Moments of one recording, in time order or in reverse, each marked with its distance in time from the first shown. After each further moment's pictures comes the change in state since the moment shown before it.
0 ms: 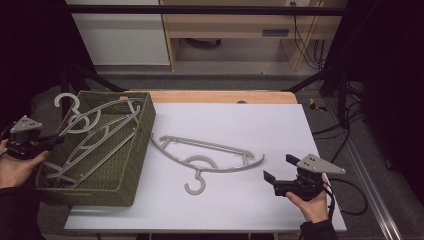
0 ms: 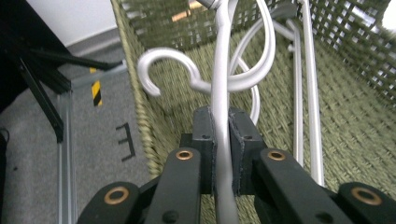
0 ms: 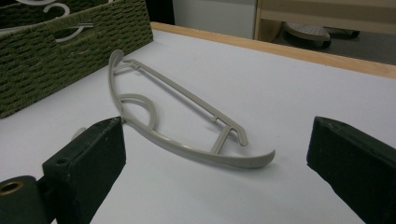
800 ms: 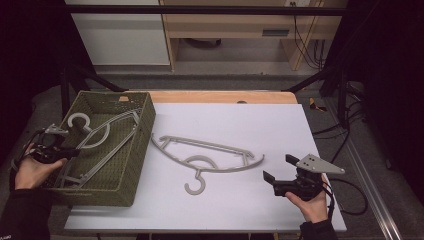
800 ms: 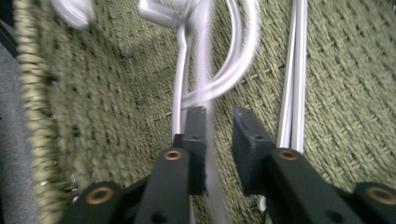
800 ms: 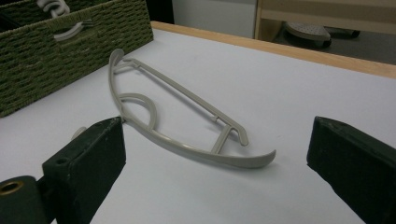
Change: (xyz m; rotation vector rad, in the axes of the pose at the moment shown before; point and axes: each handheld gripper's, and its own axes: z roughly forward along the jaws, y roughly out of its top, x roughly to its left) left arm -0.022 -0.002 0.031 0.233 -0.037 -0.015; right arm 0.001 0.000 0.001 -0.001 0.002 -0.001
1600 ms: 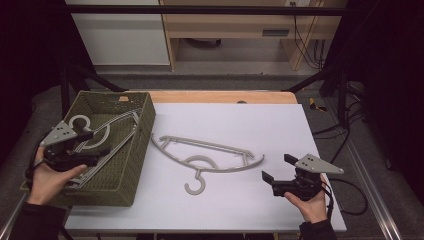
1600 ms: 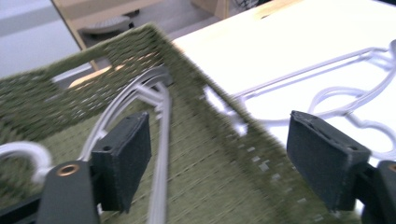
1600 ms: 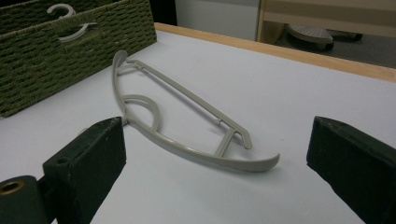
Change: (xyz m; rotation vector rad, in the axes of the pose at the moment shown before) left arm -0.104 0.025 -0.061 -0.478 -0.206 0.110; right arm 0.003 0.002 0.001 -0.004 0.012 -0.015
